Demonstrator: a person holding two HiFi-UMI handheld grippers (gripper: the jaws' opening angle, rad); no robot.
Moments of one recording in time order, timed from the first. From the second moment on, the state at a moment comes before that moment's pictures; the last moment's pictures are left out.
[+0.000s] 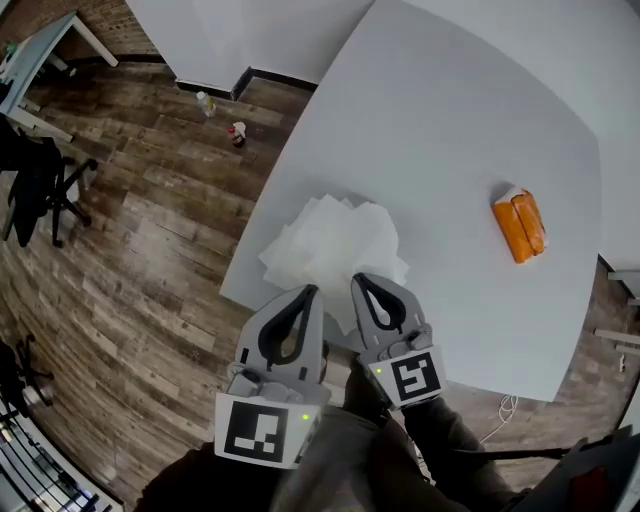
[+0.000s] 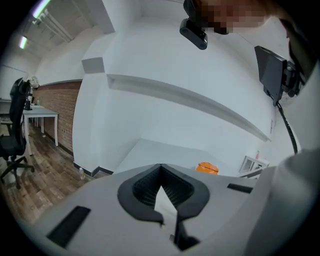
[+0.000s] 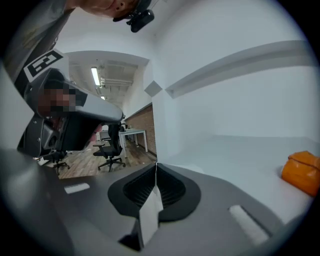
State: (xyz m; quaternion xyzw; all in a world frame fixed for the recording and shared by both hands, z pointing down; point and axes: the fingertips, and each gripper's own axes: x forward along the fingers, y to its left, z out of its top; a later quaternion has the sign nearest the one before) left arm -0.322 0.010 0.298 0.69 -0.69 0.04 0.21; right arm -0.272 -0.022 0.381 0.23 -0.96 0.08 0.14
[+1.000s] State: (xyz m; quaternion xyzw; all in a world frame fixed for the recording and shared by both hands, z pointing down) left arm -0.071 0.106 0.205 0.77 -0.64 0.03 0.07; right arm 0.010 0.118 0.204 0.30 -0.94 0.15 -0.06
